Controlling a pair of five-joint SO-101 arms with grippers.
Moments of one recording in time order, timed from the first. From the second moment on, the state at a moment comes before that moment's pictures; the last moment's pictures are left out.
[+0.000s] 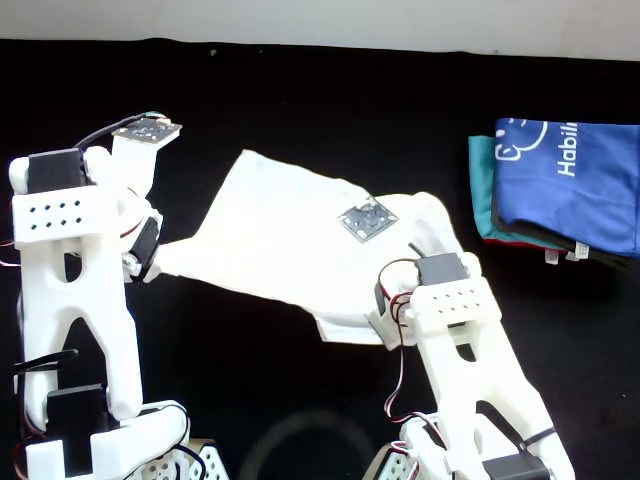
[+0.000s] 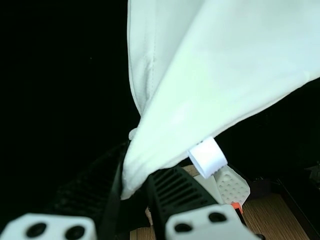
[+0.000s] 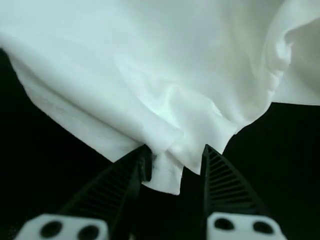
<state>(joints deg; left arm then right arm) -17.3 -12.9 6.6 99.1 -26.8 -17.9 -30.2 48.4 74.6 25.4</state>
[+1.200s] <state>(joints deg) -17.3 -12.9 6.6 99.0 -26.8 -27.3 -18.0 58.0 61.0 25.4</state>
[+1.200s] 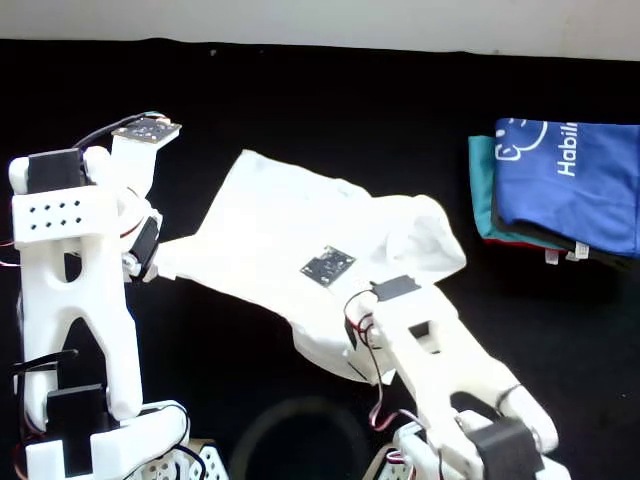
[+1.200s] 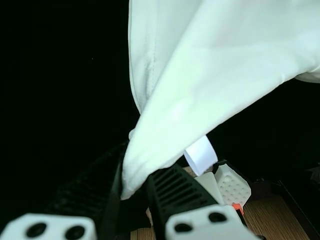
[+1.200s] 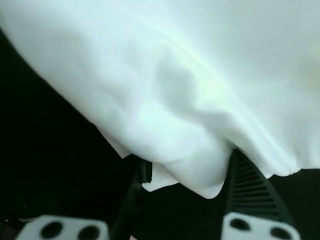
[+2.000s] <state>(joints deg) -12.8 -13.0 2.1 99.6 -26.7 0.6 -41.9 25.3 72.9 25.4</state>
